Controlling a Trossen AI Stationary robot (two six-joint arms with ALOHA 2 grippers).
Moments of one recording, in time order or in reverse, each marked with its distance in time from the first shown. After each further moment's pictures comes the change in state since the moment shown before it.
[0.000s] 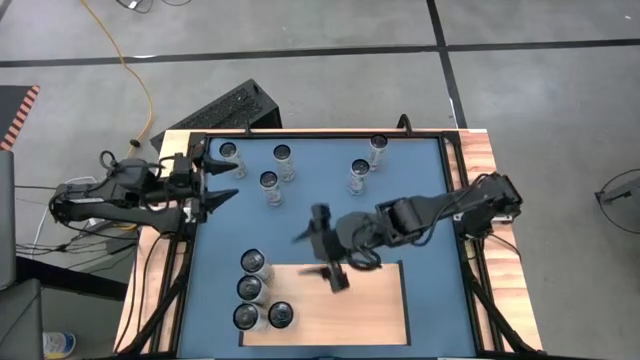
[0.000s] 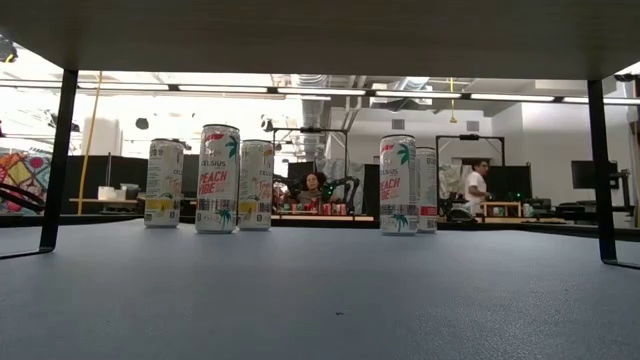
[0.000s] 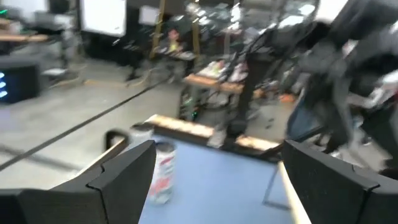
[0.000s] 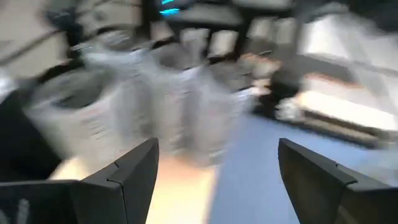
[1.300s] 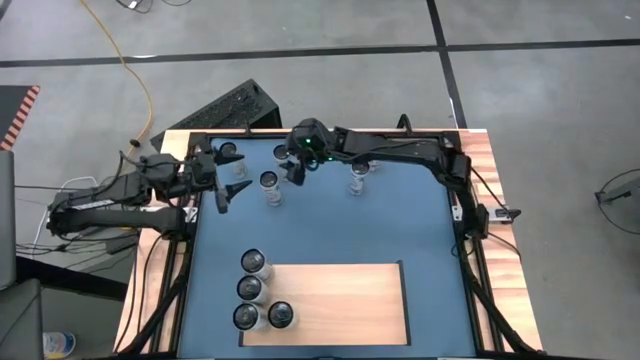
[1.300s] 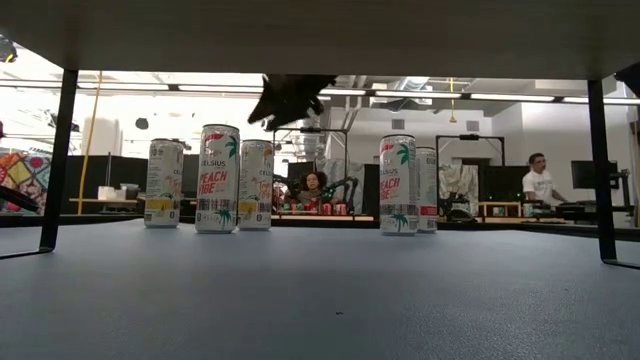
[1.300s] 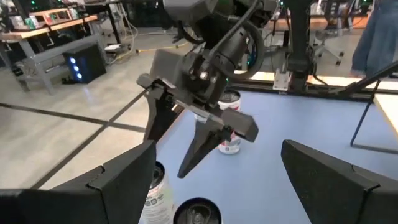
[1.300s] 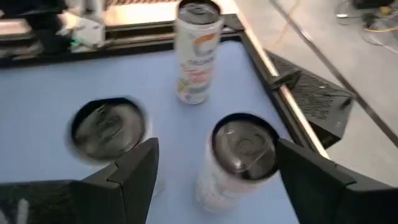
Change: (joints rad) left arm 0.198 0.094 0.000 -0.135 0.005 0.203; right arm -0.601 0.313 0.005 0.161 -0.118 0.039
